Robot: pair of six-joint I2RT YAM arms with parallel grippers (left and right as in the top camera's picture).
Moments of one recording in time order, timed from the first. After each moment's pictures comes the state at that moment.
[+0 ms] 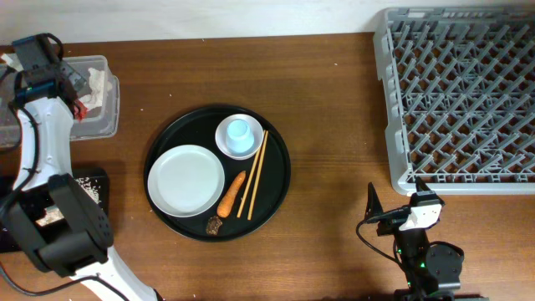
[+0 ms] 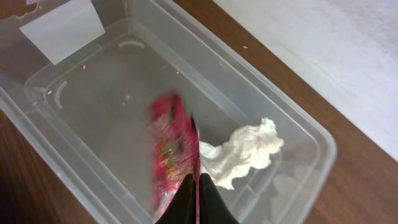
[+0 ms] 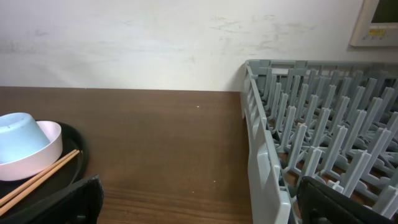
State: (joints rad) left arm 0.34 2.01 1.73 -0.48 -0.26 -0.42; right arm 0.01 0.01 0.02 -0.08 -0.09 0.02
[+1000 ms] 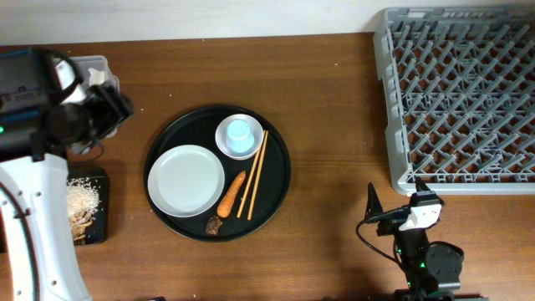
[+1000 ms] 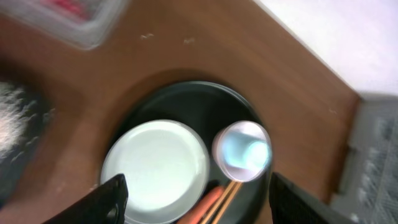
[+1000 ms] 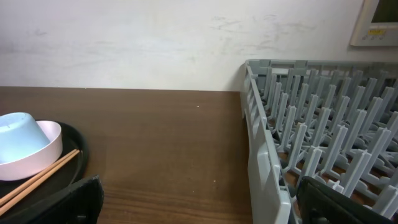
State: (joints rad) left arm 0.23 1.50 1.73 -1.23 0.21 -0.44; right arm 0.01 0.01 0.02 -0.08 -0.09 0.02
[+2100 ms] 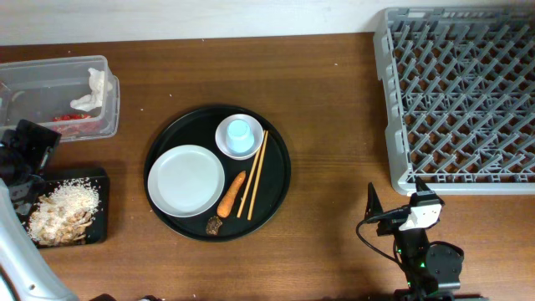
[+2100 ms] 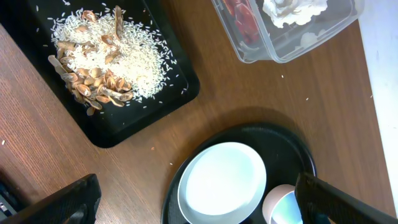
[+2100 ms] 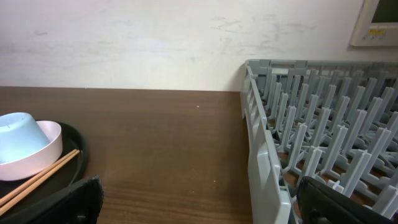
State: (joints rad) left arm 0.60 1.50 1.72 -1.39 0.10 -0.60; right arm 0.01 0.01 0.02 -0.08 -0.09 0.02
